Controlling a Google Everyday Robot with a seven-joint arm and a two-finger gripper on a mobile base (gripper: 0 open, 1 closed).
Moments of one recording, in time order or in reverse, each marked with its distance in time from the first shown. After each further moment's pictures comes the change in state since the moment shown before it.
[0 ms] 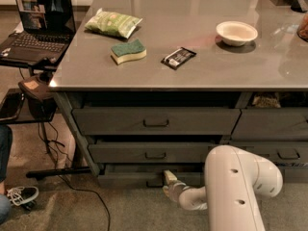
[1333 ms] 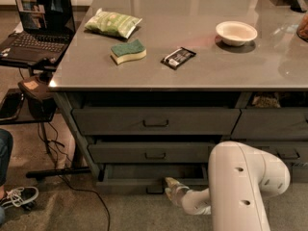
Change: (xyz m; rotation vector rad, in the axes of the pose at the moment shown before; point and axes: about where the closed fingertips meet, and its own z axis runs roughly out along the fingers) arm -0.001 0.009 -0.033 -0.013 0.019 -0.022
